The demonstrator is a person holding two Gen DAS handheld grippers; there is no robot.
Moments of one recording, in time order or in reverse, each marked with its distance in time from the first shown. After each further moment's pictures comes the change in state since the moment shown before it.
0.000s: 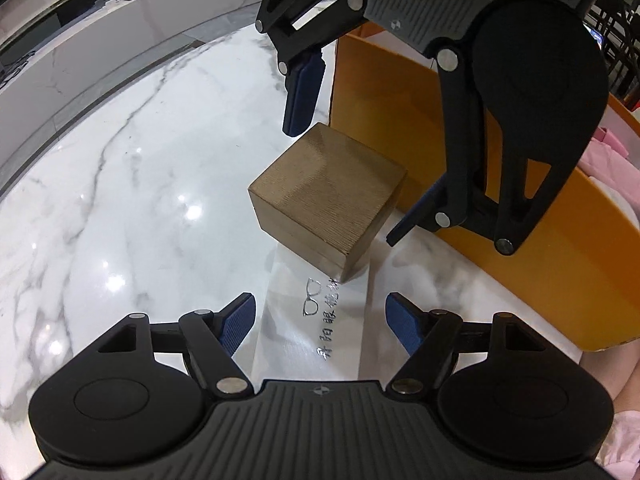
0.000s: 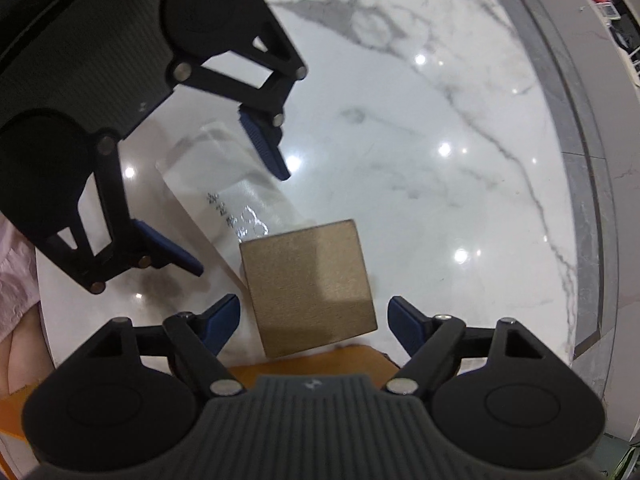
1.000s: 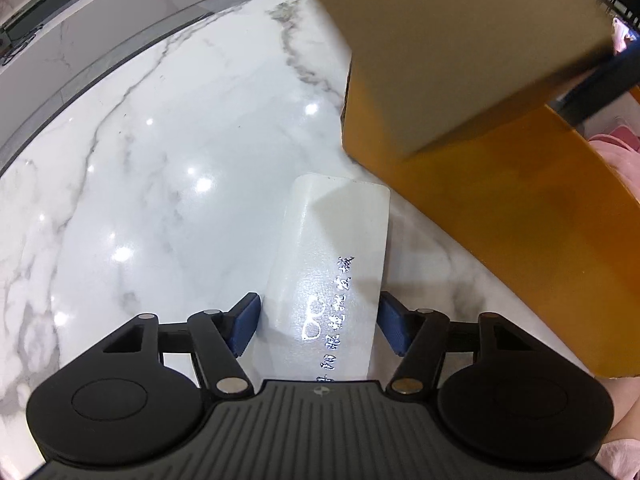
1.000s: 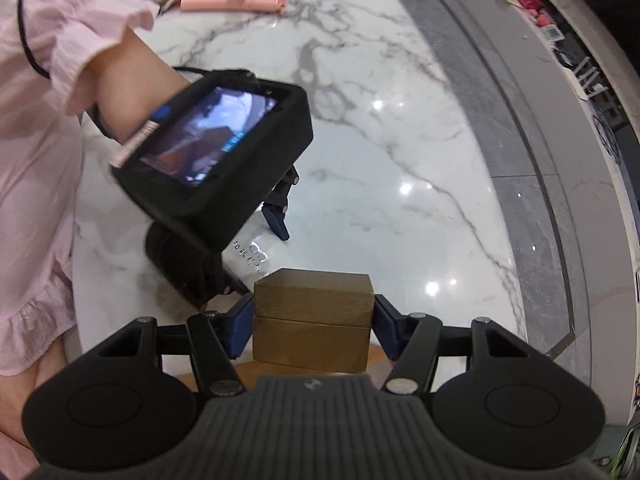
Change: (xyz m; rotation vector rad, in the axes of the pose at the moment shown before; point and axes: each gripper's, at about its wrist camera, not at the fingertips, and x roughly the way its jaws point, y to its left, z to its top) left arm 0.012 -0.007 0.010 -0.040 0.092 0.034; right arm -0.111 0.018 -0.026 0.096 -0.179 -0.103
